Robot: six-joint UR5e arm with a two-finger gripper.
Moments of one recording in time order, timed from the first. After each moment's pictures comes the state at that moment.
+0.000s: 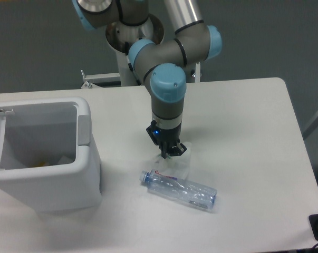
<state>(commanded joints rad) 2.43 -1.80 -1.83 -0.89 1.49 1.13</state>
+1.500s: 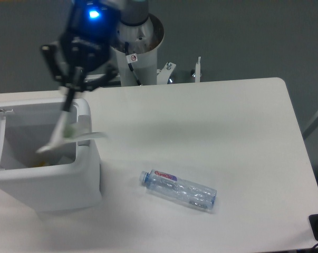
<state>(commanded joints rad) 2.13 -1.58 -1.59 -0.86 0.99 0.11</state>
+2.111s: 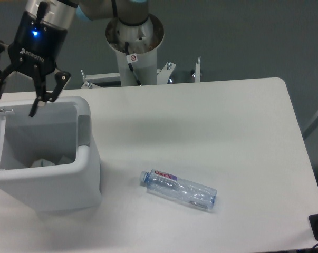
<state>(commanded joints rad) 2.24 -1.53 -1.62 -0.86 1.03 0.04</state>
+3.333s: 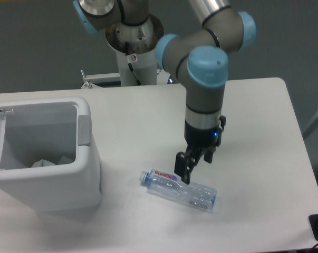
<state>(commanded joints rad) 2.49 -2.01 -1.54 -0.87 1.40 -0.33</state>
